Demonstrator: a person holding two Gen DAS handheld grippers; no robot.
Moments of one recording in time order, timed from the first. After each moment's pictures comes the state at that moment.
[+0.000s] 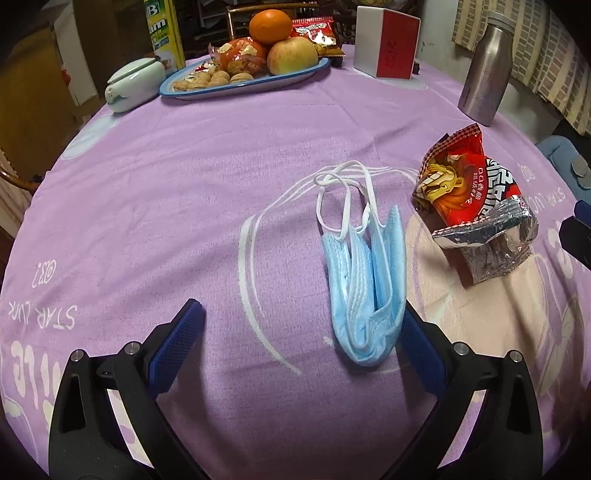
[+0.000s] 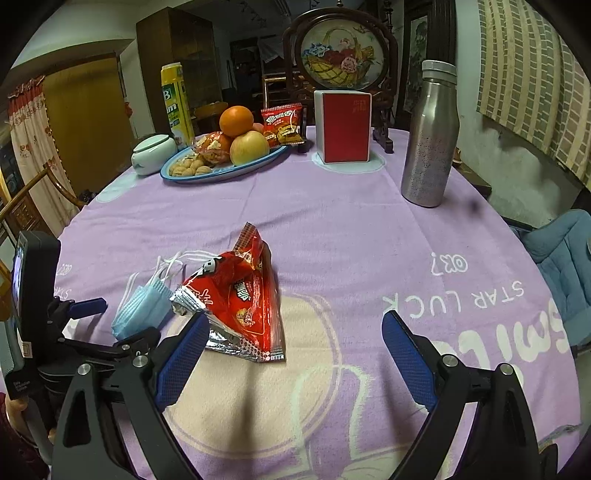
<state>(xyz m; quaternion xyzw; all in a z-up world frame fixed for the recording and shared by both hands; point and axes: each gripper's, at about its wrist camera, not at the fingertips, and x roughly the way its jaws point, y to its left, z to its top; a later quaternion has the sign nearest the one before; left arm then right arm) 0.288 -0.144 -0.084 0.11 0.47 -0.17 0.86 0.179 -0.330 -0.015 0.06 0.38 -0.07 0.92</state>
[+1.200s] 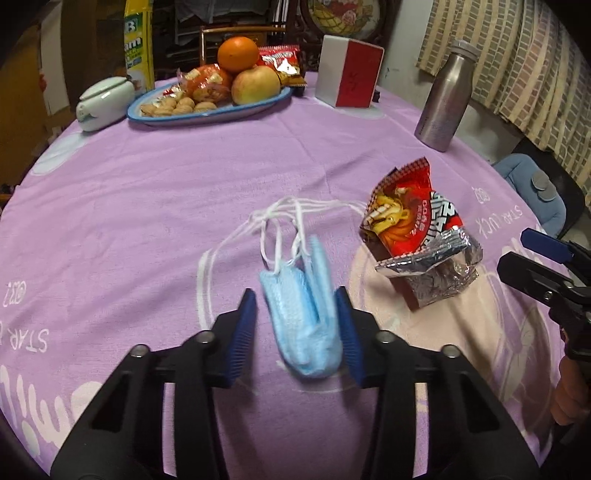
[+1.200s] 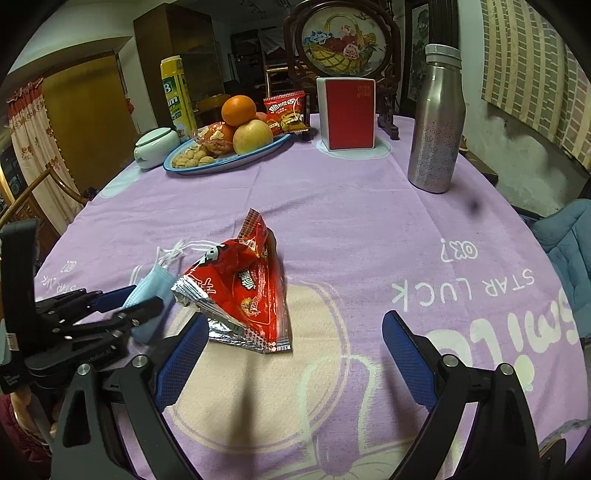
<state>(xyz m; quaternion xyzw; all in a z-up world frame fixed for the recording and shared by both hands) 0.285 -0.147 -0.067 0.07 0.42 -0.25 0.87 0.180 -0.331 -0.021 0.08 0.39 -0.05 0.91</state>
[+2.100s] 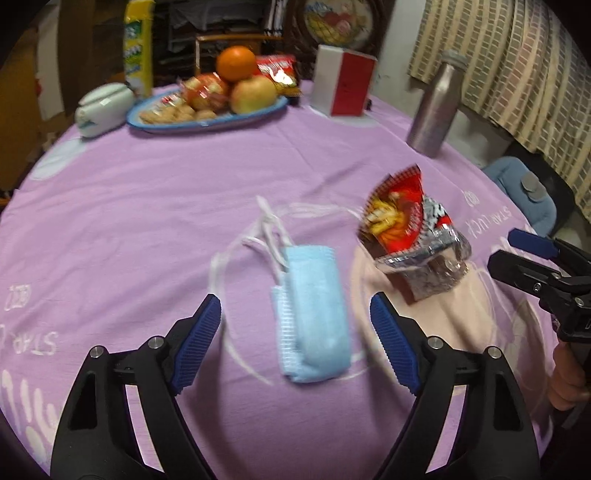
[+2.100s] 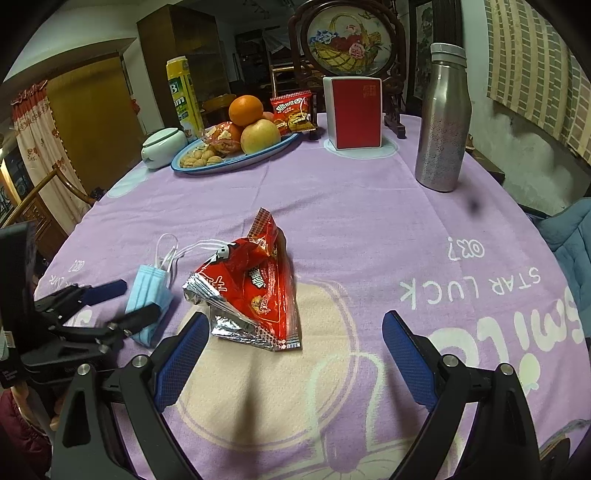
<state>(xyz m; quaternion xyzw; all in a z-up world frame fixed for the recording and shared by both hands) 0.283 -0.138 -0.064 0.06 0.42 -0.28 0.86 0.178 -0.330 -0.020 0.09 0.39 -0.04 0.91</state>
